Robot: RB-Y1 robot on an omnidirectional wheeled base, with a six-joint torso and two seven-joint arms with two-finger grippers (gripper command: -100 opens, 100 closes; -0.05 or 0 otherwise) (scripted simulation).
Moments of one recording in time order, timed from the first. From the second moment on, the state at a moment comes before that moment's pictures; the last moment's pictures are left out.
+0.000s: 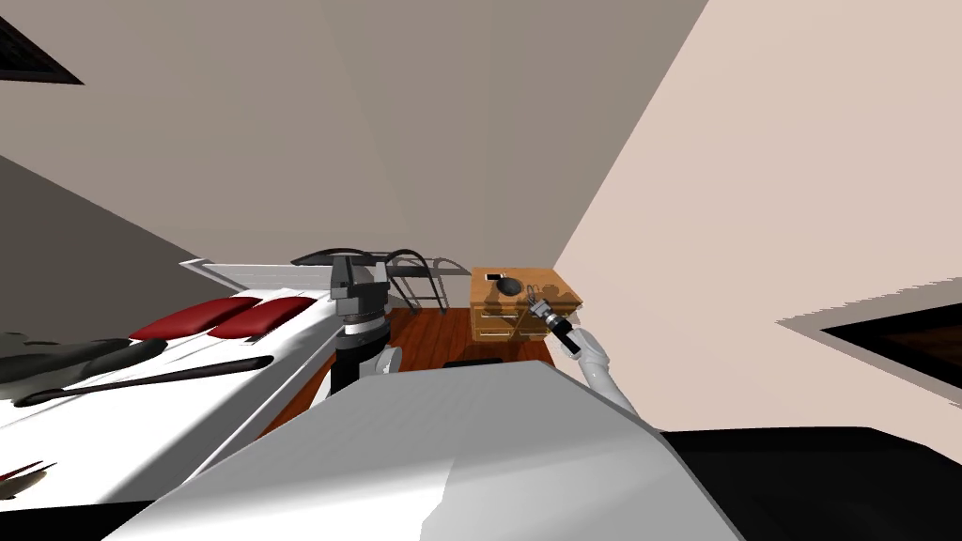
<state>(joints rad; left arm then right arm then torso) 0.49 0.00 -0.01 -2.29 -0.09 -0.63 0.05 0.11 -0.42 -0.26 -1.22 0.98 -0.73 0.91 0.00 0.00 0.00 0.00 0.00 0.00</state>
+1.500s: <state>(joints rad) 0.49 0.00 -0.01 -2.30 -0.09 -0.63 0.05 0.09 -0.35 -0.30 -1.38 1.14 -0.90 1.16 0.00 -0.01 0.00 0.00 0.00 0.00</state>
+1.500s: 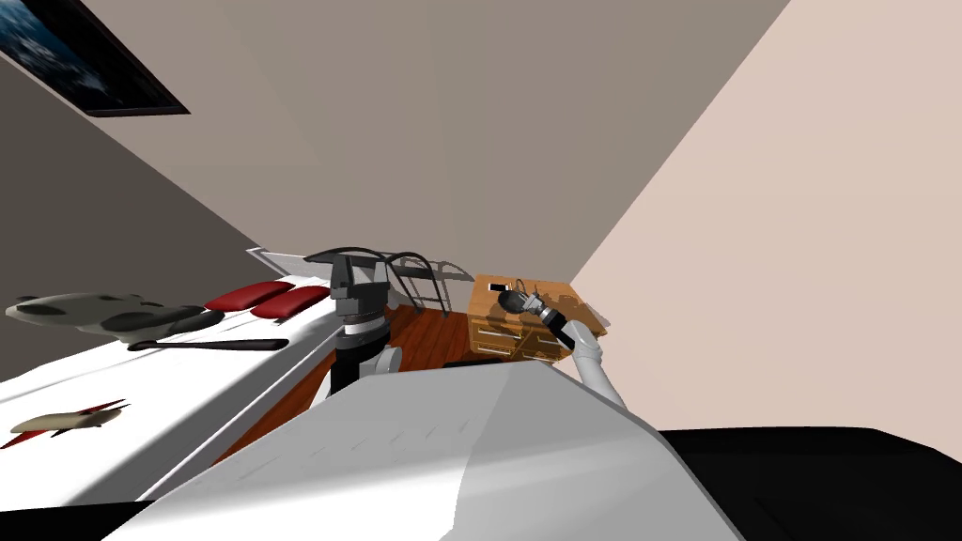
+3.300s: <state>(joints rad) 0.49 0.00 -0.01 -2.30 -0.09 -0.63 0.05 0.04 -0.49 -0.31 -1.41 1.13 -0.87 1.00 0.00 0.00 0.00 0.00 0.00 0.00</state>
